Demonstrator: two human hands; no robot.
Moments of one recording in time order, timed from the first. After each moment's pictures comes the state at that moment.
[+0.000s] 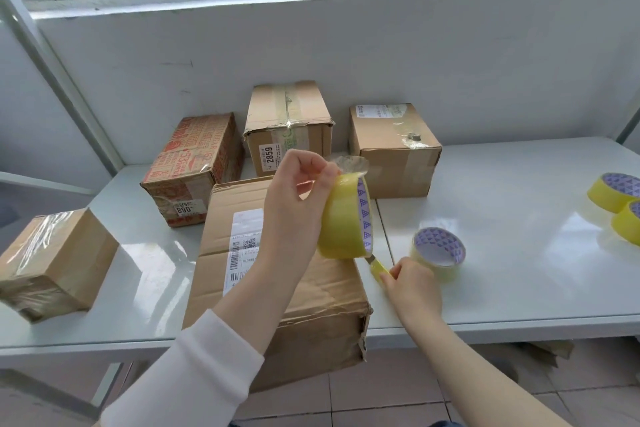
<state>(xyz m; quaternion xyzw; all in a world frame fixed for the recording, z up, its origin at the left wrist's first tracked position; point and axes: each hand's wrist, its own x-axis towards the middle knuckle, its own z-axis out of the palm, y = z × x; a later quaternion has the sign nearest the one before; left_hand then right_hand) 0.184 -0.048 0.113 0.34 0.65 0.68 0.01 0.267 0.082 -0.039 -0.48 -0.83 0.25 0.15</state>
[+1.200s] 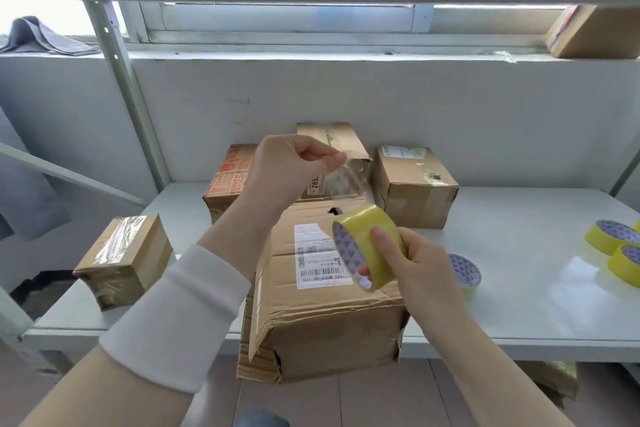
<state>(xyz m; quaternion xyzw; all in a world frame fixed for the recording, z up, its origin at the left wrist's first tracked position) 0.142 -0.135 0.203 0.34 0.71 0.61 0.04 0.294 -0.056 0.133 -0.18 -0.73 0.58 0.32</state>
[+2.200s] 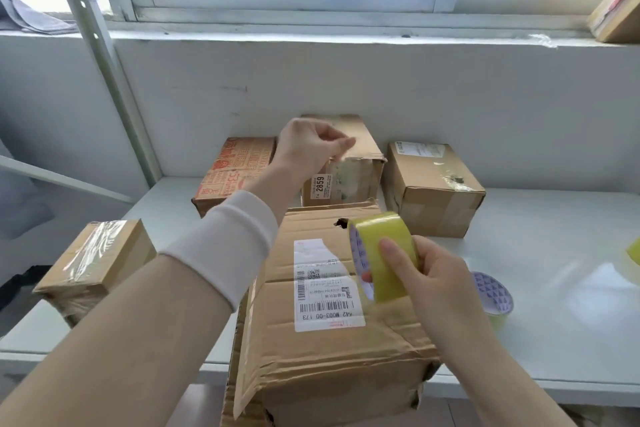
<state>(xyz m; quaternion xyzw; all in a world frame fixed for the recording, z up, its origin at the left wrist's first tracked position) 0.049 -0.056 0.186 0.34 0.74 0.57 0.06 0.258 -0.028 0.126 -0.25 -0.72 0.59 0.27</state>
